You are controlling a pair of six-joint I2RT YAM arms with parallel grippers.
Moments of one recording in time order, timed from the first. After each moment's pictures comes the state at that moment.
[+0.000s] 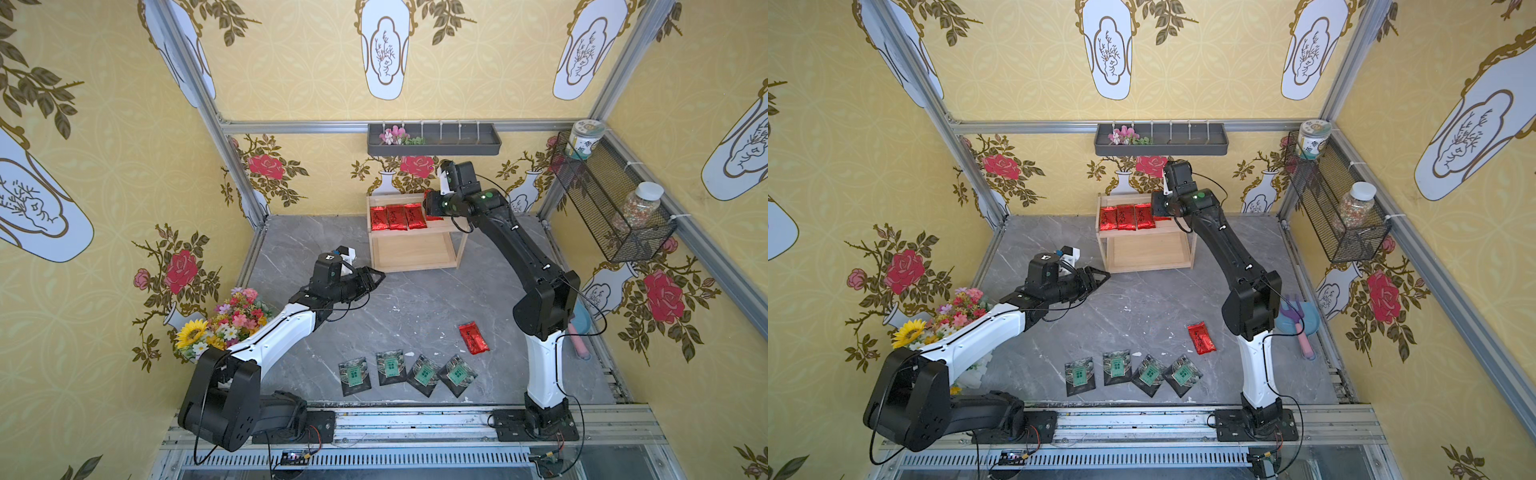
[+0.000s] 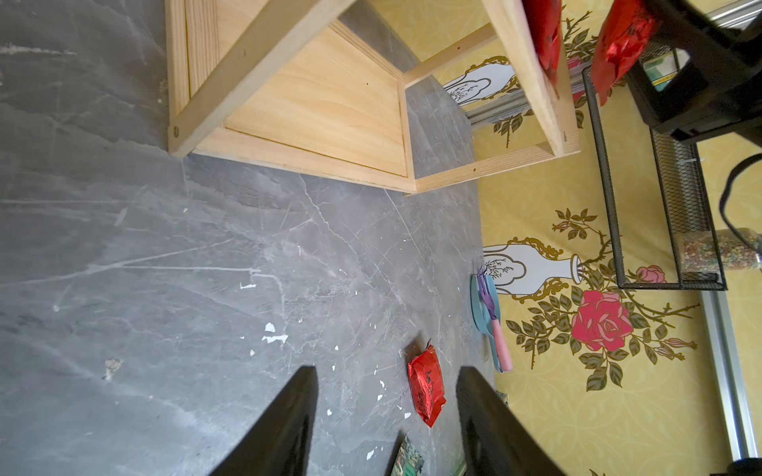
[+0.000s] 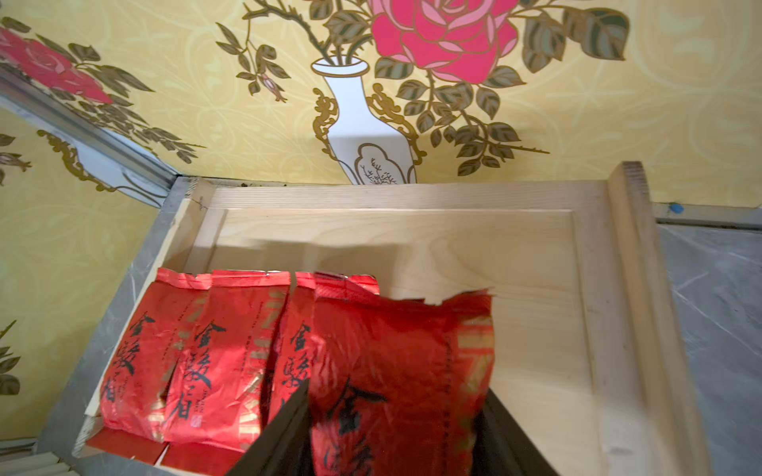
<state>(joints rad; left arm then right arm) -0.37 1.33 0.77 0.01 0.46 -0.86 0.38 2.12 2.27 -0.80 -0.03 0.26</state>
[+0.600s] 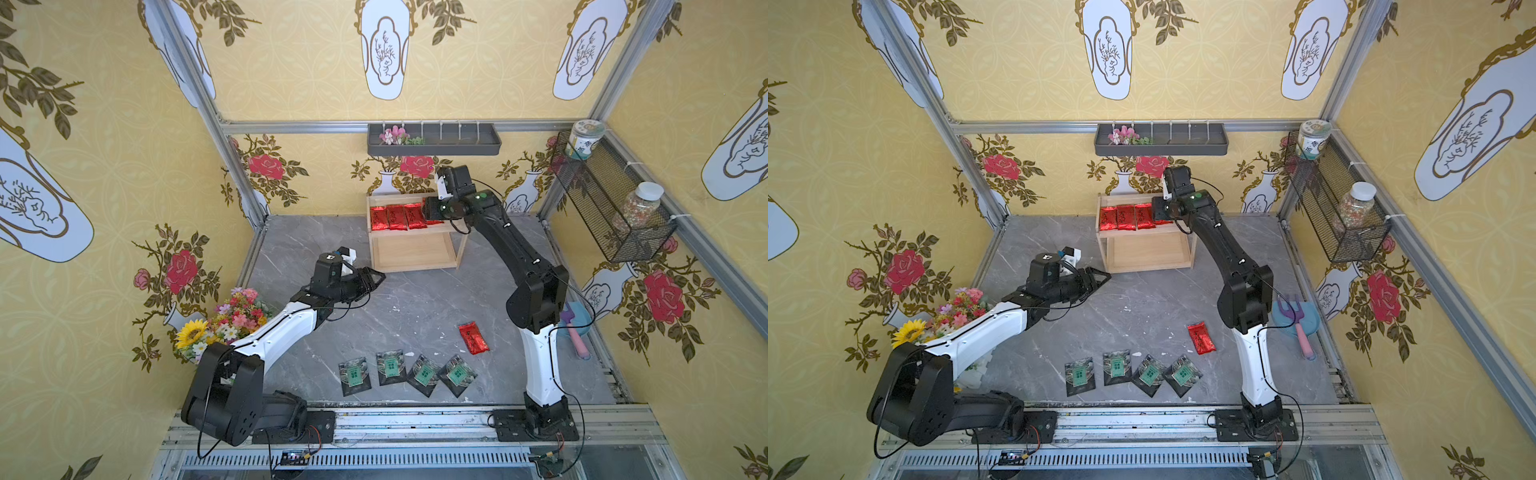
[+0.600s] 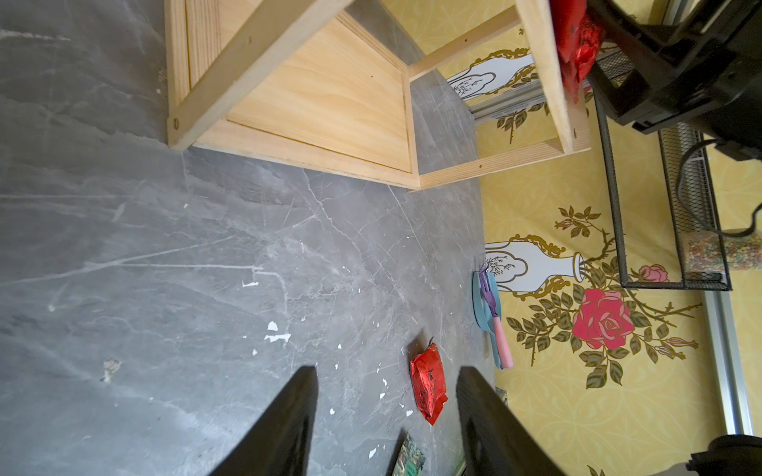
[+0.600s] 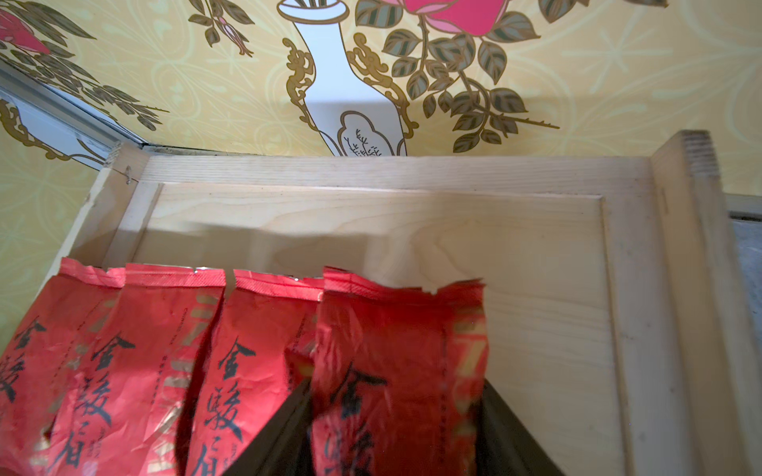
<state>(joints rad) -0.37 1.36 0.77 0.02 0.48 -0.86 0.37 2.20 2.30 -0.82 -0.05 0.23</state>
